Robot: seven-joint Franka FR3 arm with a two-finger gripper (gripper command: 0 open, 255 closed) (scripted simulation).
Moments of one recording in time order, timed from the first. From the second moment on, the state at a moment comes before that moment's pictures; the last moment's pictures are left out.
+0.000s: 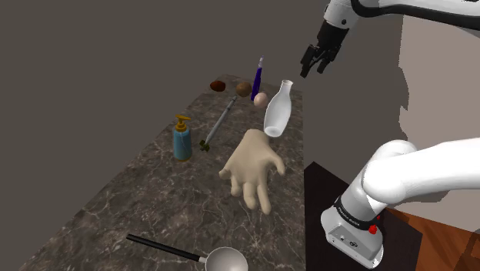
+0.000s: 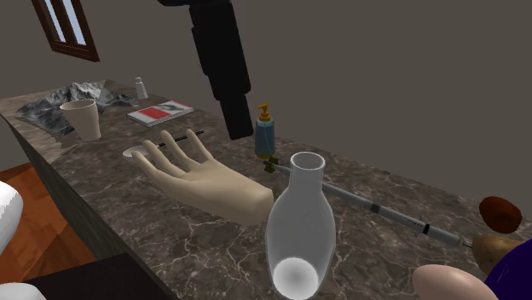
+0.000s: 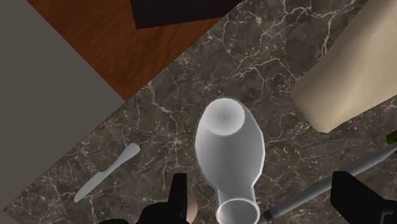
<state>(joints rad) -0.01 -0.76 -0.06 -2.28 -0.11 1.68 0.07</state>
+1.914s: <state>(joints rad) -0.07 -0.35 0.65 -2.24 -0.03 2.15 1.08</state>
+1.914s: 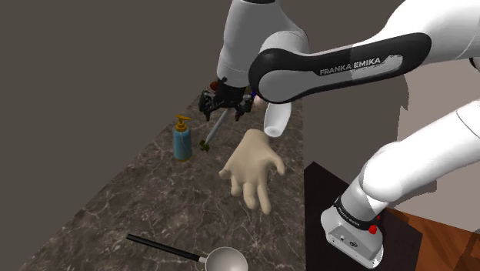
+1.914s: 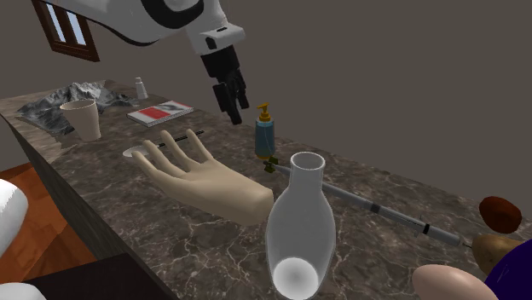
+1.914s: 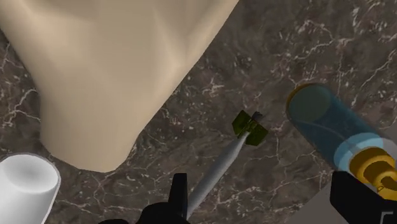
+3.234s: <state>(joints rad) -0.08 0.23 0.84 -1.92 -0.59 2.17 1.69</state>
